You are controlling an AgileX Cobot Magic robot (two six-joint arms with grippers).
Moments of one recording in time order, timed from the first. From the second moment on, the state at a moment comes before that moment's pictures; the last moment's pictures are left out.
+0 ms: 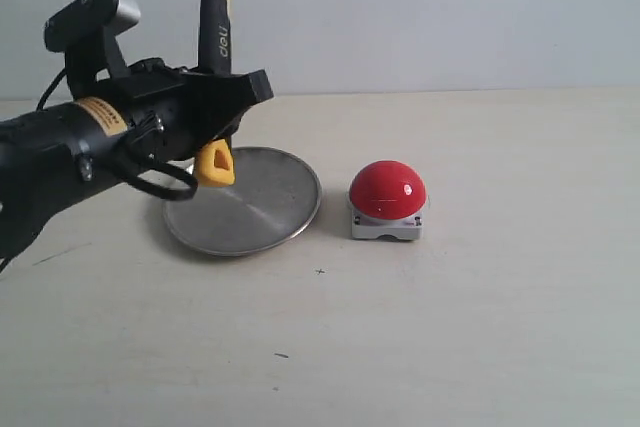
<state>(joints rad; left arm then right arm) -0.68 1.55 -0.74 -0.21 -0.47 -0.39 -0.41 0.14 -0.06 1.53 0.21 -1.36</state>
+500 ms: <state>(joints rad) -0.31 1.63 -0.68 0.80 -0.83 -1.43 -0.41 0.14 -0.06 1.53 0.21 -1.36</state>
